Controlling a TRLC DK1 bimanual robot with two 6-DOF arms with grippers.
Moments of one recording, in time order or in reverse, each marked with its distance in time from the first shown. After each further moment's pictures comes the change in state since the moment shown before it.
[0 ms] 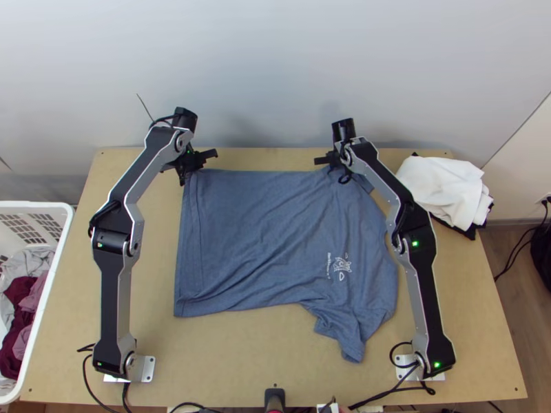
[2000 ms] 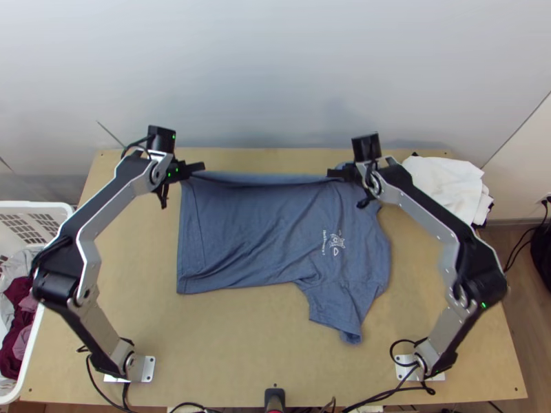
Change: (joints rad) left arm -0.001 -0.513 -0.694 0.415 -0.029 0.126; right arm 0.057 -0.651 -0.759 0.168 0.026 0.185
